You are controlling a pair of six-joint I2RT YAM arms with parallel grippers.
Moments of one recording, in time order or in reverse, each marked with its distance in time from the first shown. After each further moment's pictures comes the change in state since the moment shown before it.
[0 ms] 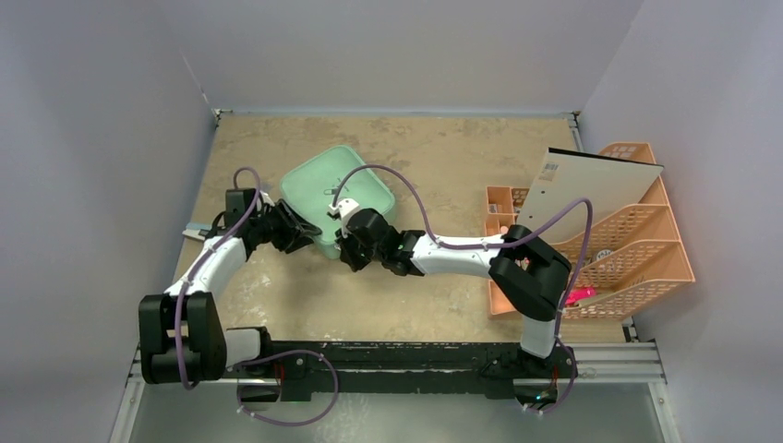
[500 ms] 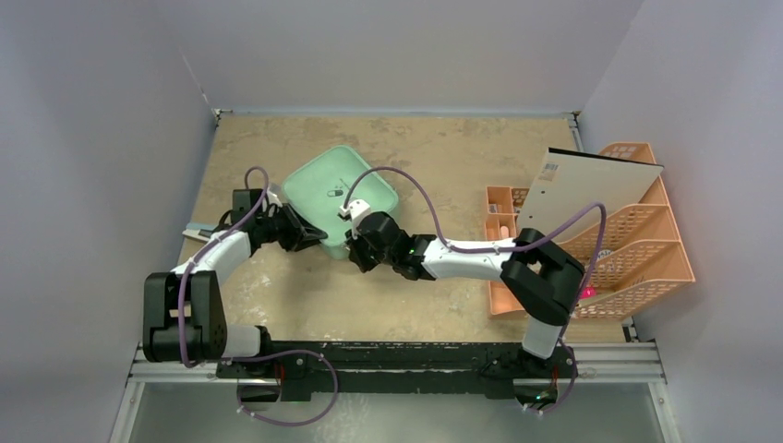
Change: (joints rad) left arm -0.009 0.119 -0.006 0.076 0.064 0.010; right arm -0.006 -0.053 -0.085 0.042 0.032 -0.009
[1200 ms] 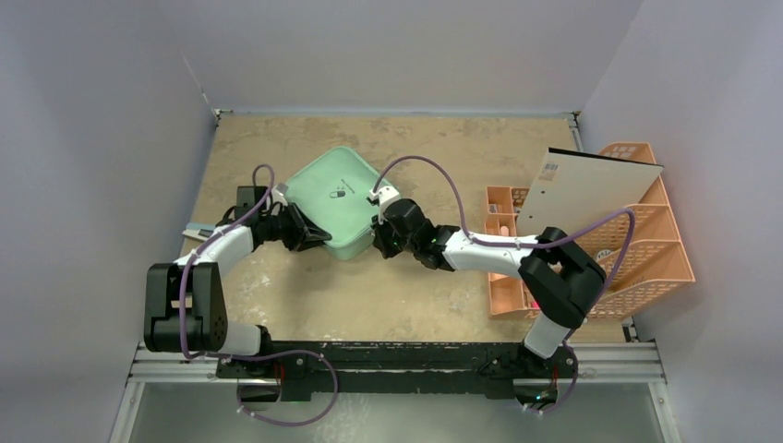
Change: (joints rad) left arm -0.024 0.053 0.036 -0.036 0.055 0.043; right arm -0.150 -0.109 -0.120 0.004 0.002 0.000
